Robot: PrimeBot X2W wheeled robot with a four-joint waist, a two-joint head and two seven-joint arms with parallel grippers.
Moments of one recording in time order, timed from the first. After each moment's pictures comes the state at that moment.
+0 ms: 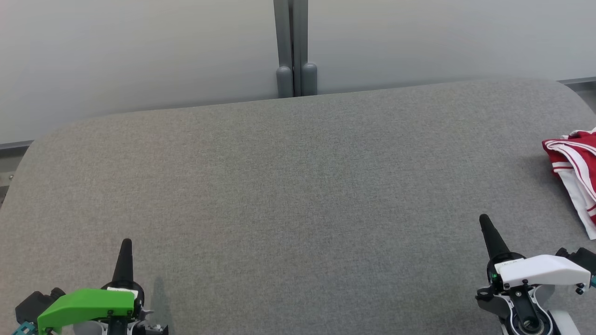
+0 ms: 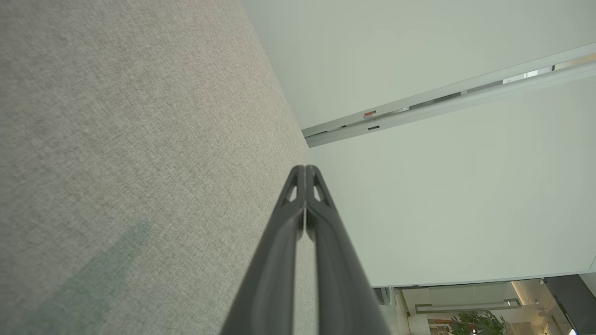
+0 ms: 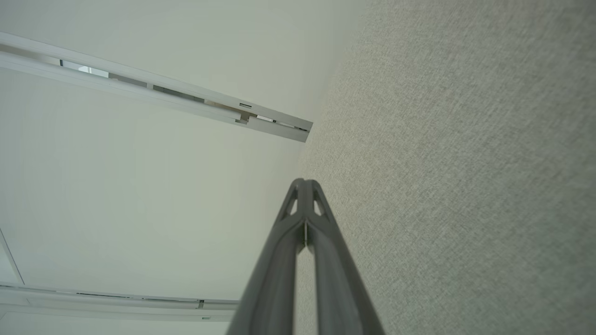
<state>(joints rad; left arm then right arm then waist) -0.06 0.04 0.10 0.29 -1.26 -0.13 0.03 -0.12 -0.04 -0.09 0.31 1.28 0.13 0.03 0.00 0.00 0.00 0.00</state>
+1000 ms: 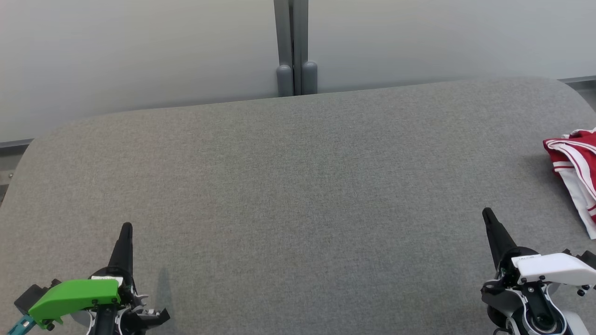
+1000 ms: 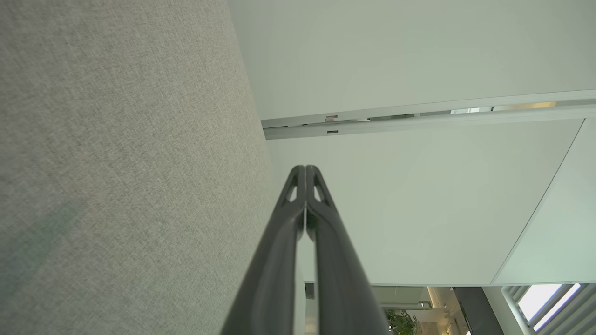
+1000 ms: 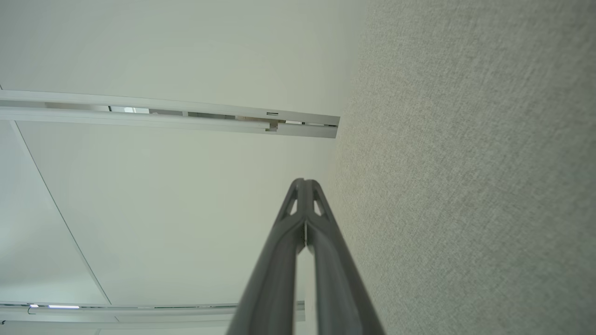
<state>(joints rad) -0.09 0.05 0.11 0.26 -1.51 -0.13 0.09 -0.12 -0.05 -0.11 0.26 1.52 0.13 0.09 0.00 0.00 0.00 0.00</state>
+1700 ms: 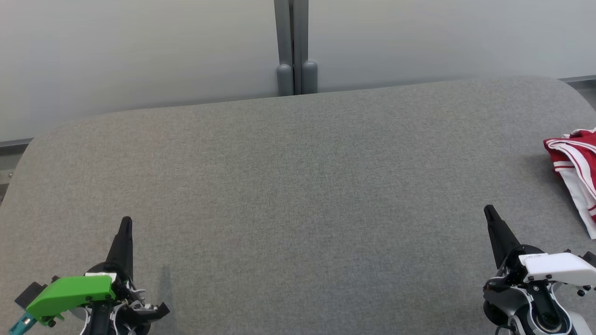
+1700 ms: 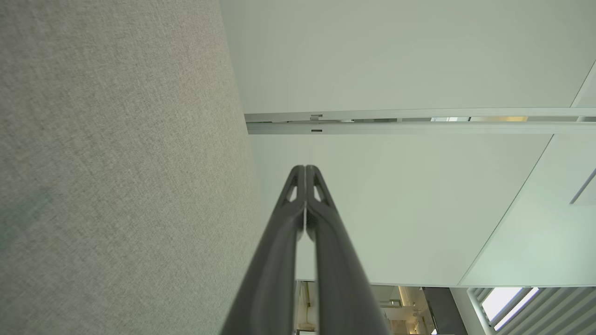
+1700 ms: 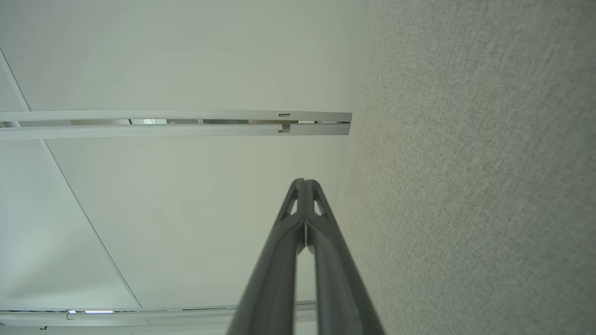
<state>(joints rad) -0.10 0.05 0.11 0.25 -1.61 -0.13 0.11 -0.11 -0.05 -0.11 0.25 1.61 0.13 0.11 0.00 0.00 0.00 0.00</state>
